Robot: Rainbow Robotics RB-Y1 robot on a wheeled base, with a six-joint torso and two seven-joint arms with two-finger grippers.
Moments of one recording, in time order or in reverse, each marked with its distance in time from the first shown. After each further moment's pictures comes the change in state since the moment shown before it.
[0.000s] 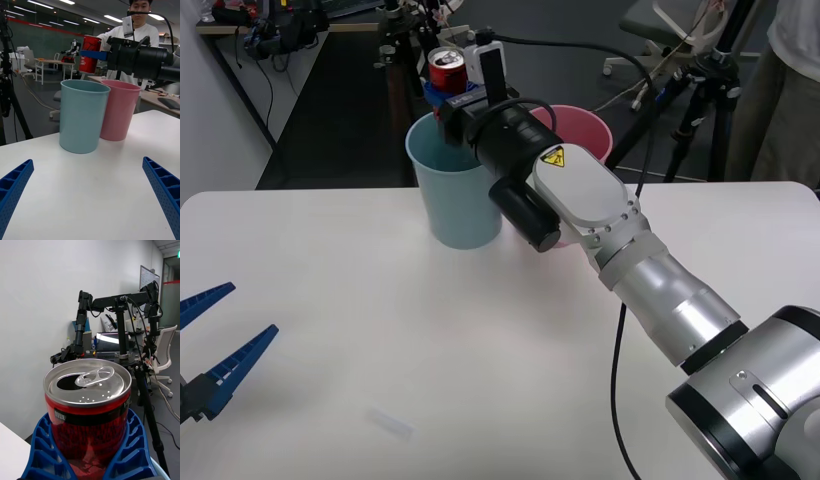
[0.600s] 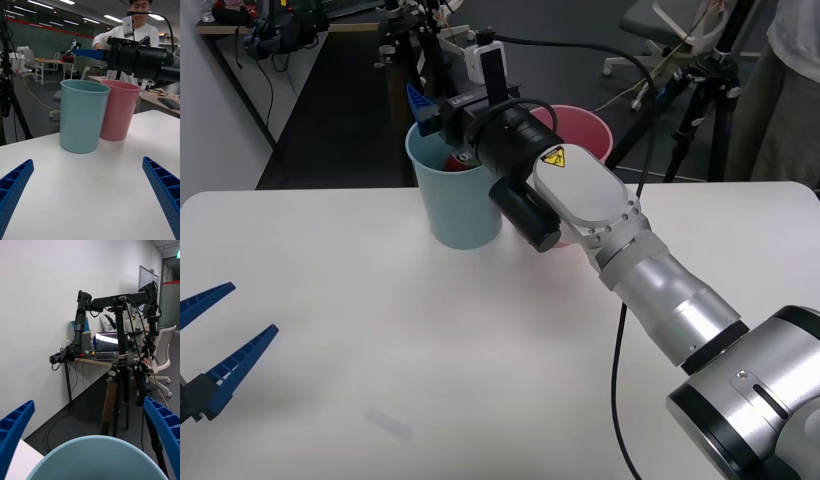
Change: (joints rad) right arm 0.000 -0.001 0.001 0.000 0.002 0.005 -0.001; left arm 0.000 0.000 0.000 0.000 0.000 0.000 0.000
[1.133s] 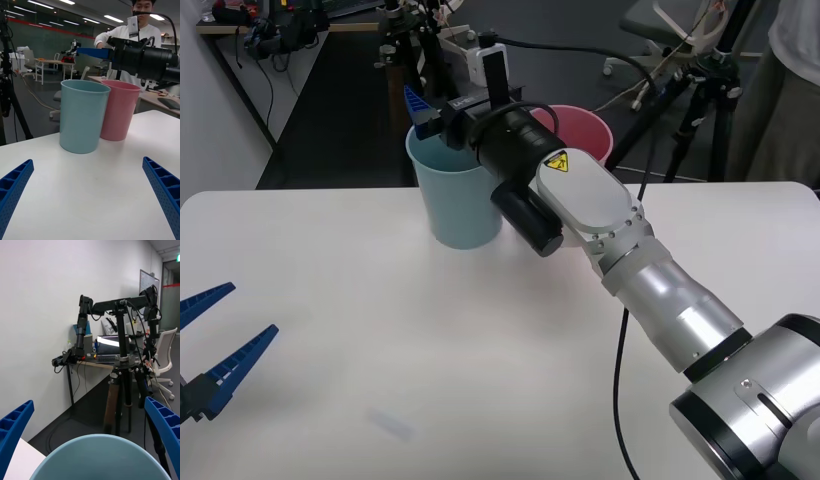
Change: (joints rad) right arm 0.063 -0.016 -0.001 -0.093 0.001 -0.007 0.000; left arm 0.000 0.000 0.000 0.000 0.000 0.000 0.000
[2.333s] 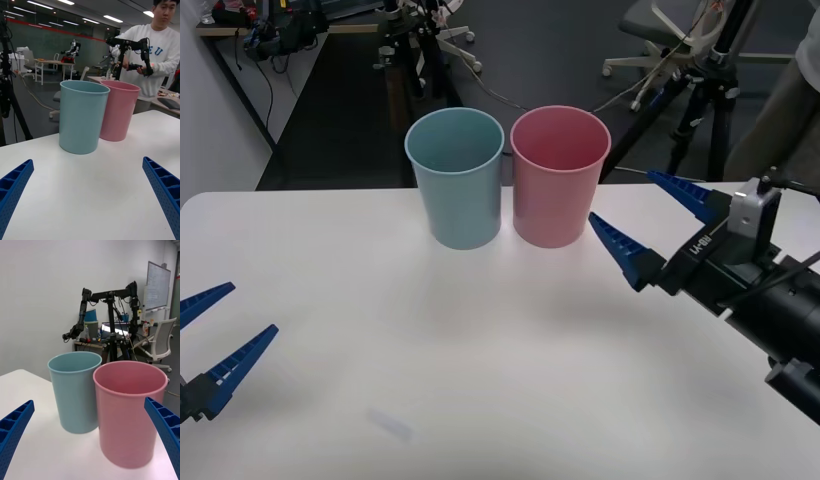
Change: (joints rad) right arm 0.986 -0.344 -0.496 -0.926 -0.145 -0.613 0.013; left arm 0.000 0.000 0.000 0.000 0.000 0.000 0.000
